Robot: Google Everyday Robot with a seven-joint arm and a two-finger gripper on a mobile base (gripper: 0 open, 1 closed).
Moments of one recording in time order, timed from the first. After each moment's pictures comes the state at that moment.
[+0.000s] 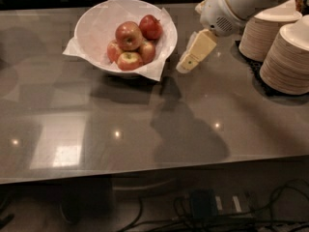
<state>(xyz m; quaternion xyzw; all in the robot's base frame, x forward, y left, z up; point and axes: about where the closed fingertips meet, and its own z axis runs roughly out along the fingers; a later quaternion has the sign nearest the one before) 0.608 -0.103 0.970 -0.57 0.74 0.05 0.35</state>
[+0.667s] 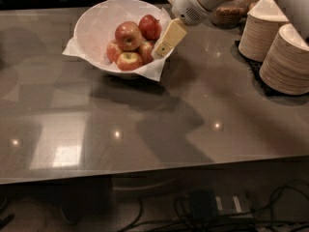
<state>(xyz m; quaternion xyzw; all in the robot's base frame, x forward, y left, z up) 0.667 -0.042 0.972 -0.59 0.70 0.08 0.39</state>
